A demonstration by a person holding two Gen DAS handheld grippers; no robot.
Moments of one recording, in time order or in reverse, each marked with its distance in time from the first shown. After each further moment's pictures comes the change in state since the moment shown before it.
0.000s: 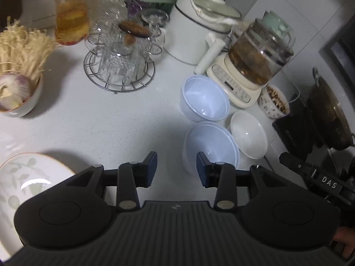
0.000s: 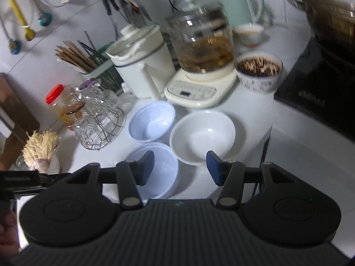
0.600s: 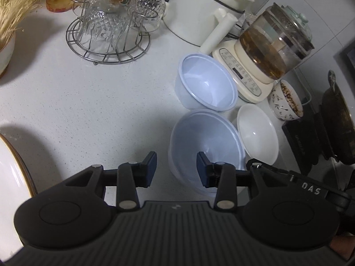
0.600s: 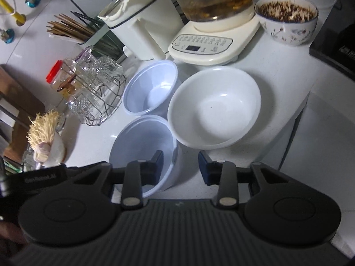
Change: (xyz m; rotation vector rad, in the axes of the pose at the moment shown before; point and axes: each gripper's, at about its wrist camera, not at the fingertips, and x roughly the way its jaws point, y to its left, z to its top) left arm 0.077 -0.016 -0.015 -0.113 0.020 0.010; right arm 0.084 -0.032 -0.001 0.045 0.217 0.171
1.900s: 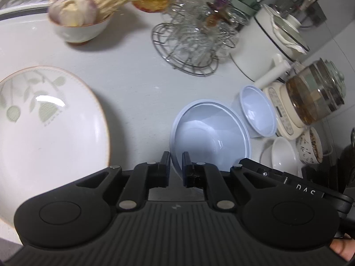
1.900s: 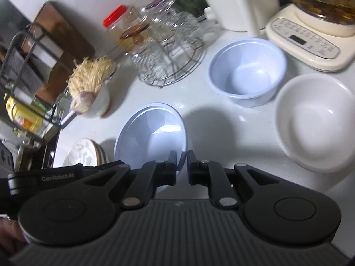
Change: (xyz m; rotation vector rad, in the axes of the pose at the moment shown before) left arm -0.059 0.049 -0.039 -0.297 -0.134 0.149; right arm 0.040 0.081 0.006 -0.307 0.206 0.209
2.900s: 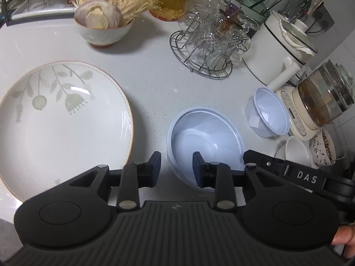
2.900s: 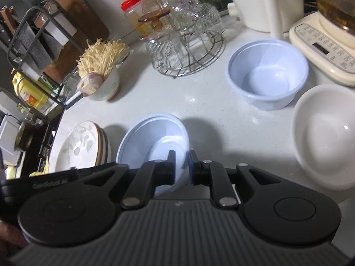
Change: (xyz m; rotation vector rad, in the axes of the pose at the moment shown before) left arm -0.020 0.002 -0.024 0.007 -0.072 0.088; right arm 0.007 0.010 0.001 -0.109 0.030 0.019
